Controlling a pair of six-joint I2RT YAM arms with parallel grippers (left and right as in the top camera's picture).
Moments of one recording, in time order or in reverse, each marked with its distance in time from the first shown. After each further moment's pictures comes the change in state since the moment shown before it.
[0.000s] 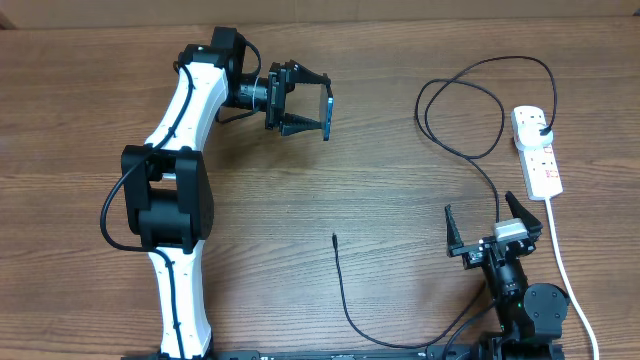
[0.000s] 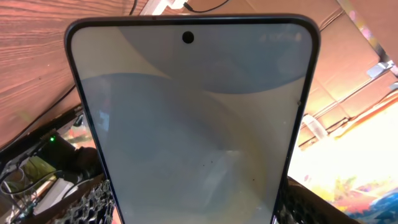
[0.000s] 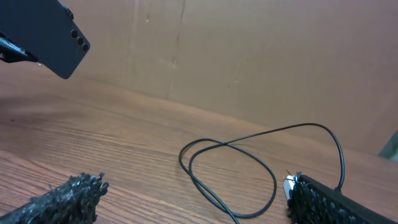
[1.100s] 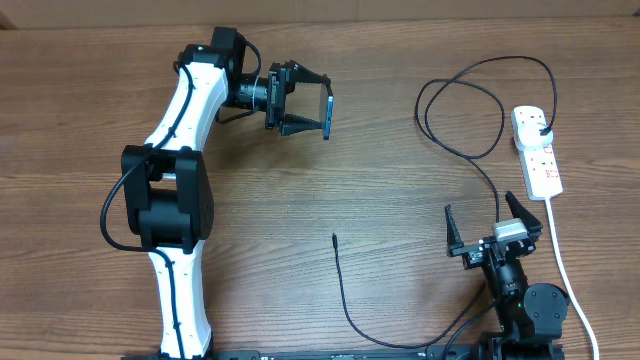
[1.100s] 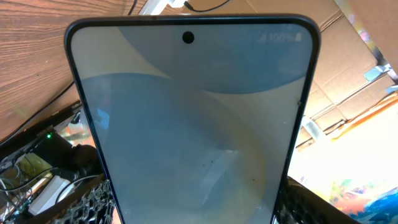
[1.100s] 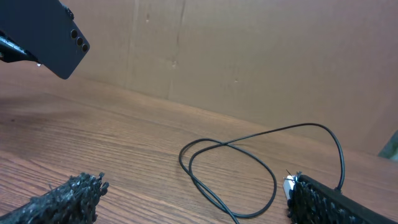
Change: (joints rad) left arm 0.000 0.000 0.000 0.000 0.002 -0.019; right arm 0.000 0.000 0.000 0.000 0.001 0.000
